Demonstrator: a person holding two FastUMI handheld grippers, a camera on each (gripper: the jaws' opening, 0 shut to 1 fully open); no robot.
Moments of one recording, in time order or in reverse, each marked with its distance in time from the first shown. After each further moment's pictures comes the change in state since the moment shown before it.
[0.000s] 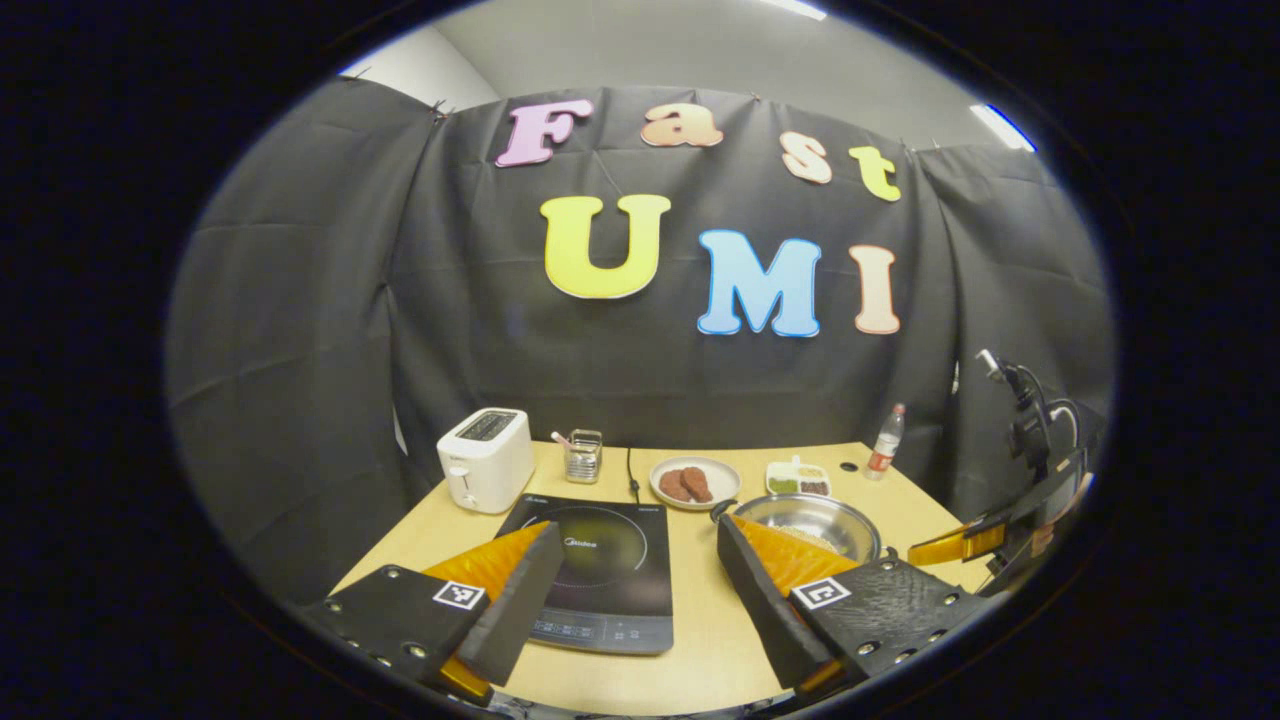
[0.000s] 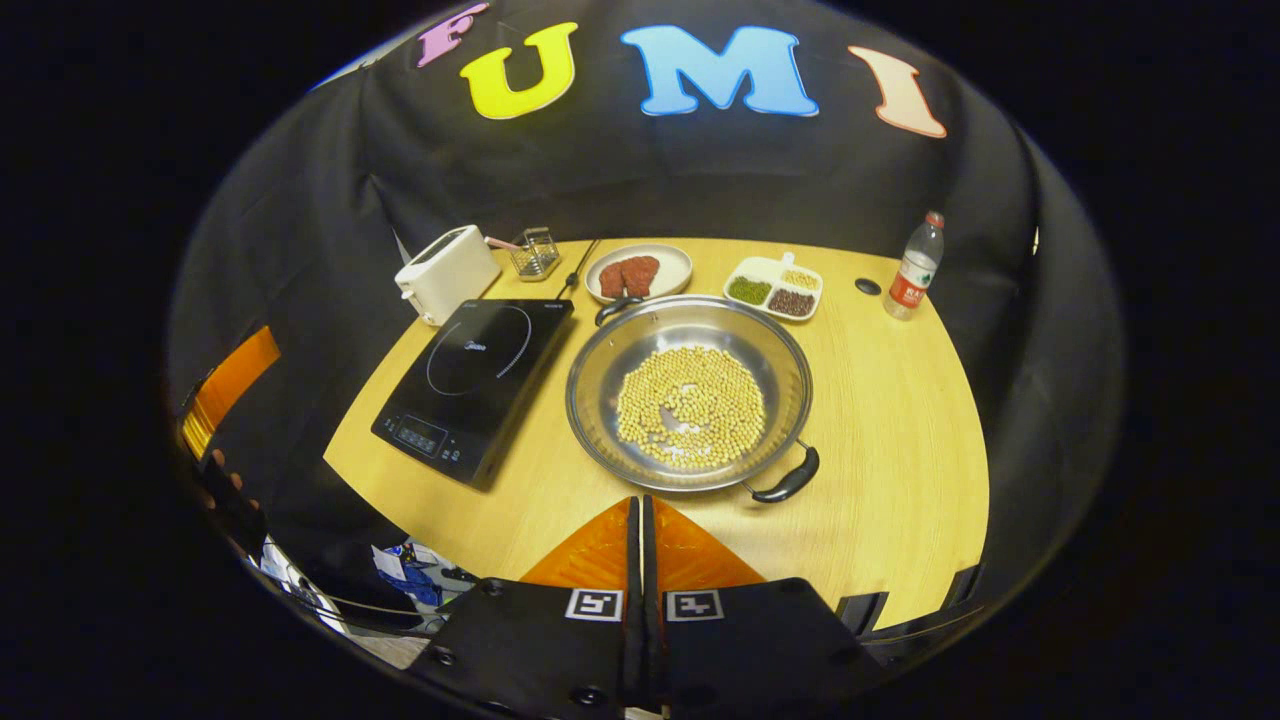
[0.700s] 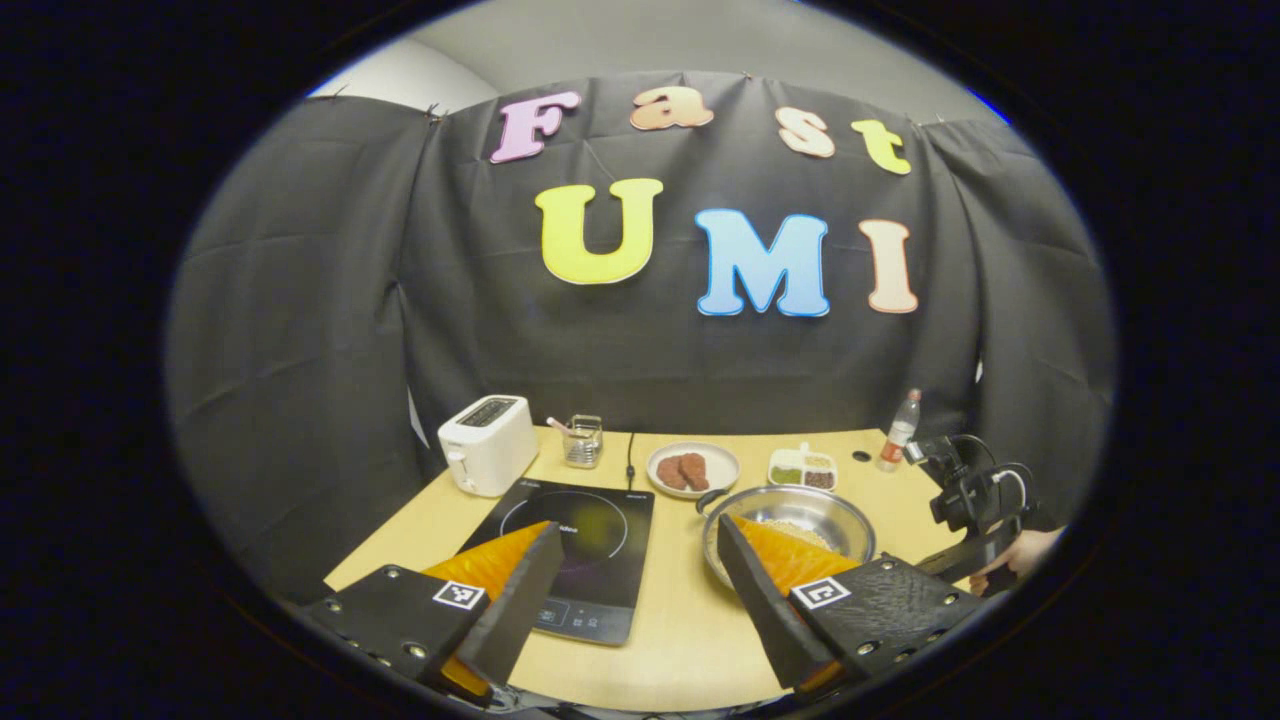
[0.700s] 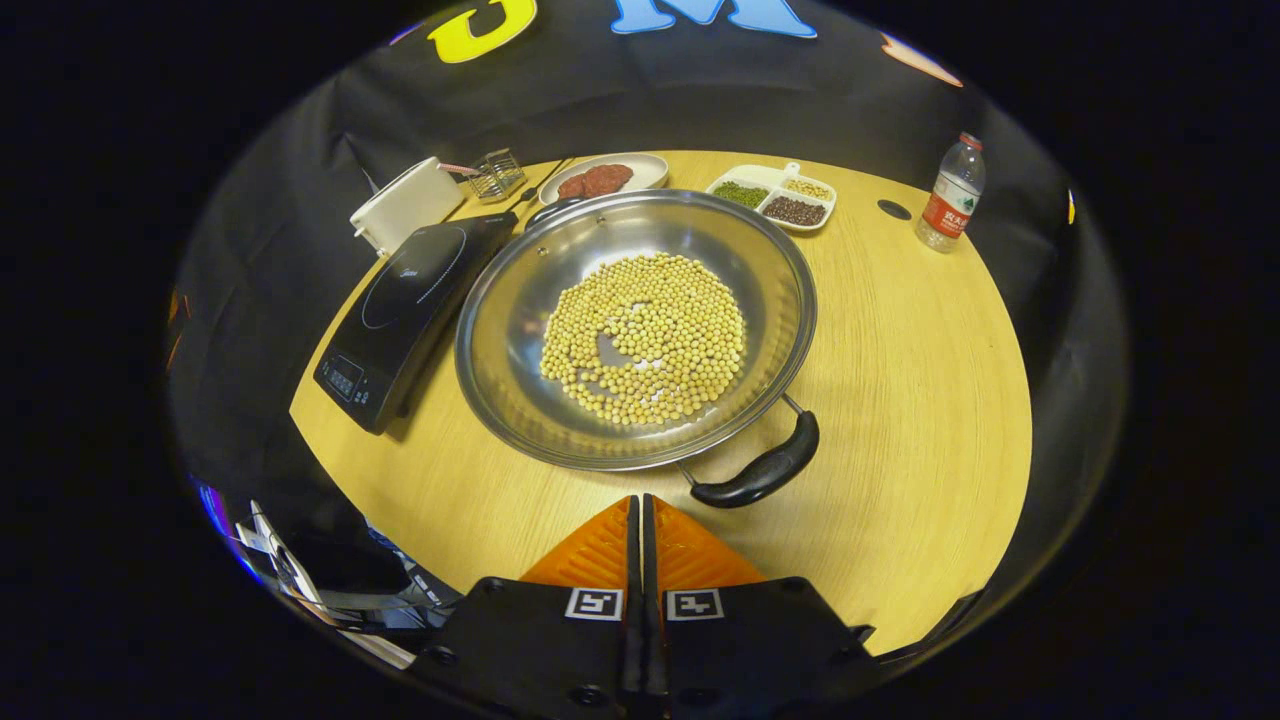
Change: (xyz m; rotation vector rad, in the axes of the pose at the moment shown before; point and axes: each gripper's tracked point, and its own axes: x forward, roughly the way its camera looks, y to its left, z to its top) left arm 0.002 -0.063 -0.003 0.032 0.062 0.118; right arm 0.098 -0.070 -0.036 -0.043 0.191 0.042
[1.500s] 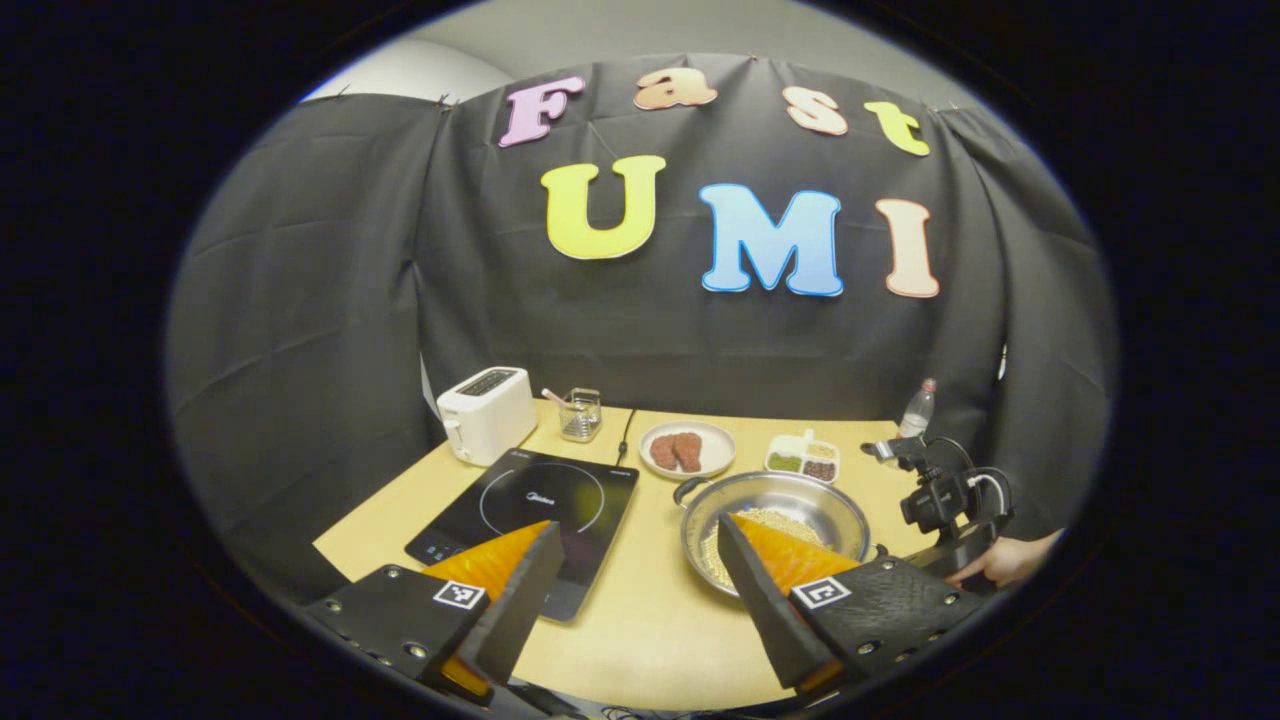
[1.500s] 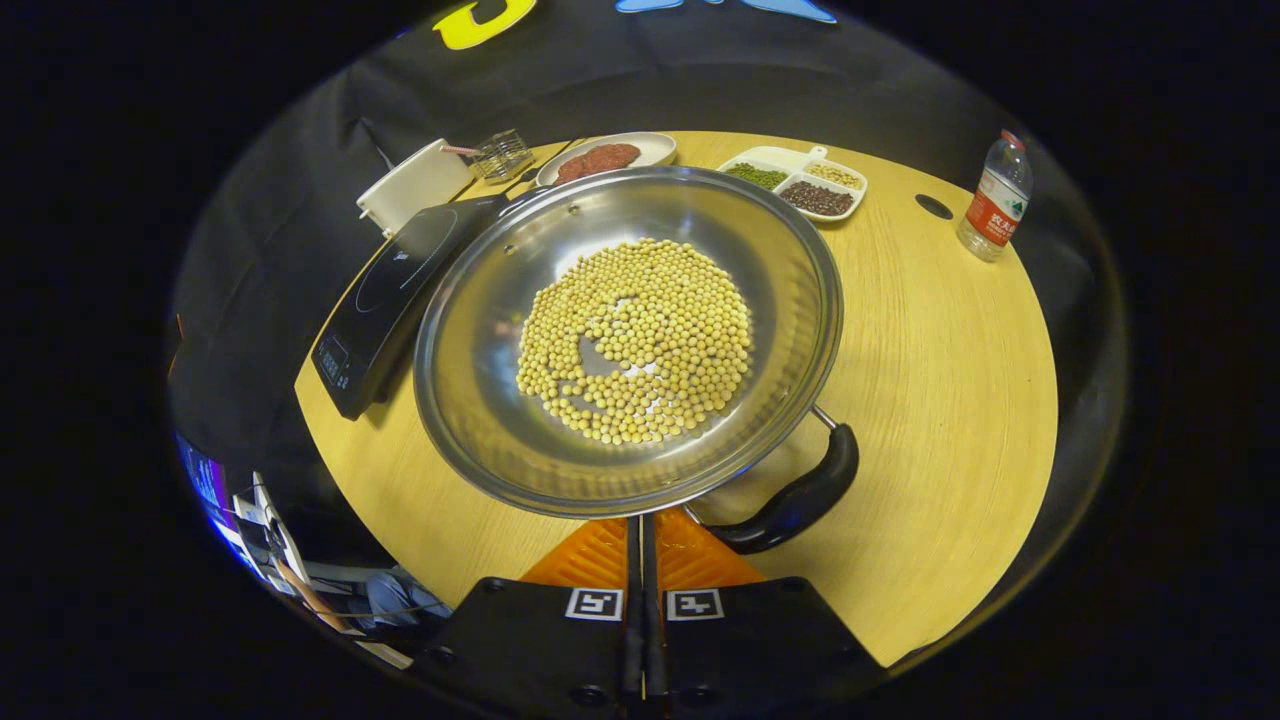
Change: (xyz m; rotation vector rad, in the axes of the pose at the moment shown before) left arm 0.012 -0.073 -0.022 -0.056 0.058 0.067; right arm 0.031 -0.046 0.015 -0.064 0.036 0.062
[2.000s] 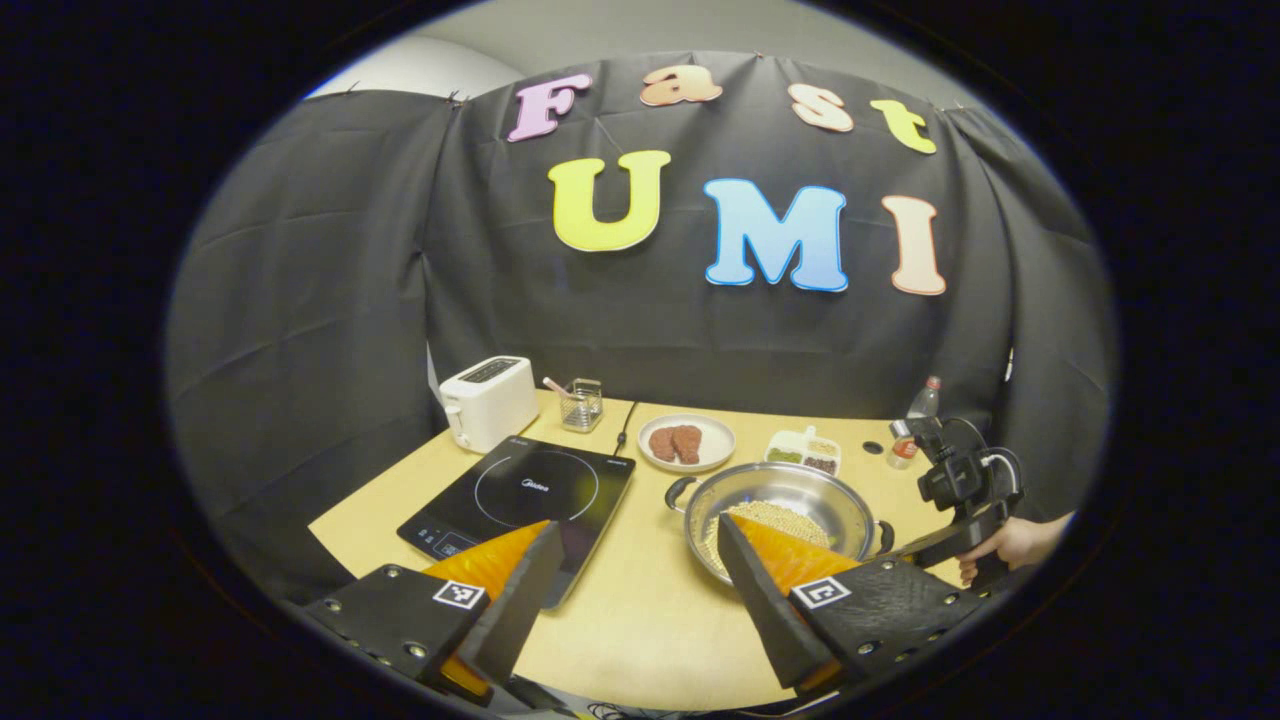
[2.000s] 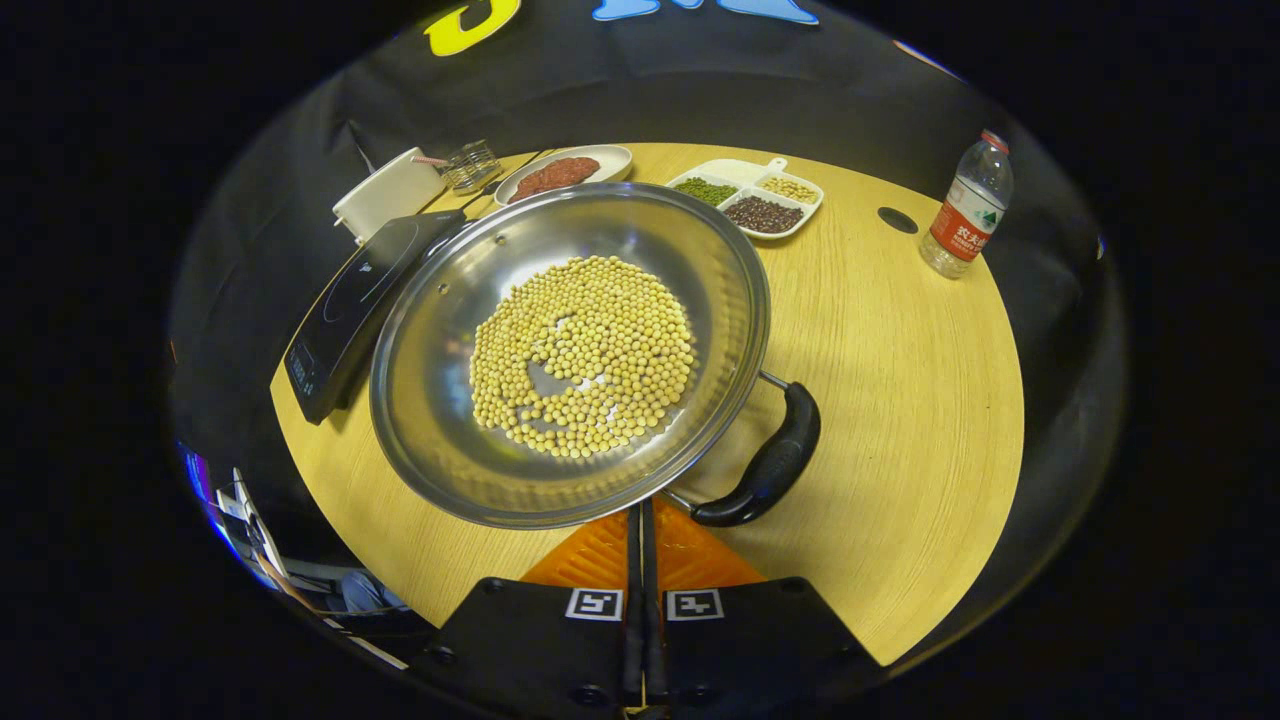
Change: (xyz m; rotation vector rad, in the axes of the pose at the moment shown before) left arm -0.003 -0.011 -0.017 -0.016 0.009 0.038; right arm -0.001 -0.051 0.018 -0.010 -0.041 -0.060
